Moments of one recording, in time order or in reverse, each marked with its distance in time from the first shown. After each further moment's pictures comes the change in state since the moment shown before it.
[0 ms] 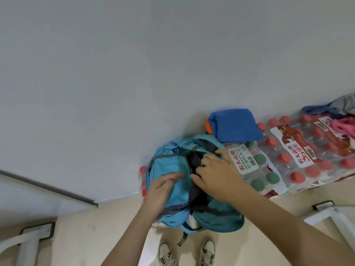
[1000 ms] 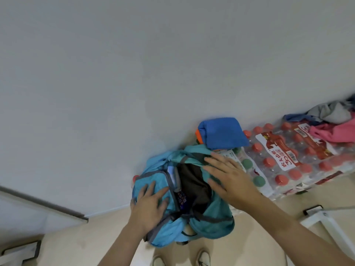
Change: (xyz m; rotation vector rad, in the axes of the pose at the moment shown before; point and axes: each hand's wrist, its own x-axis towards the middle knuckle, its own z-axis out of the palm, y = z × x) left_hand -0.016 -0.019 -0.014 0.913 -0.114 0.018; right_hand -0.044 0.049 0.014 0.307 0.239 0.014
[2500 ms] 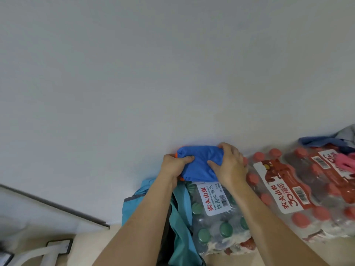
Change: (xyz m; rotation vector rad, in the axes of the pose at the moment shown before) left_hand 0.137 0.203 -0.086 -1.202 0.295 -0.408; right_hand 0.086 0.118 -0.014 0.432 0.072 0.604
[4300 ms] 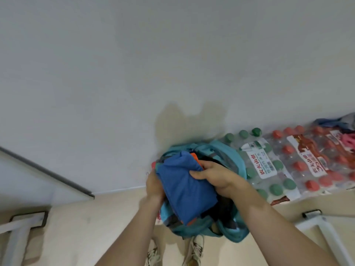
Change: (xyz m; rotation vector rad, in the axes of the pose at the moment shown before) left_hand 0.035 -0.175 -0.228 -0.097 -0.055 -0.047; right_hand -0.121 -0.140 0.133 0.649 -0.732 0.430
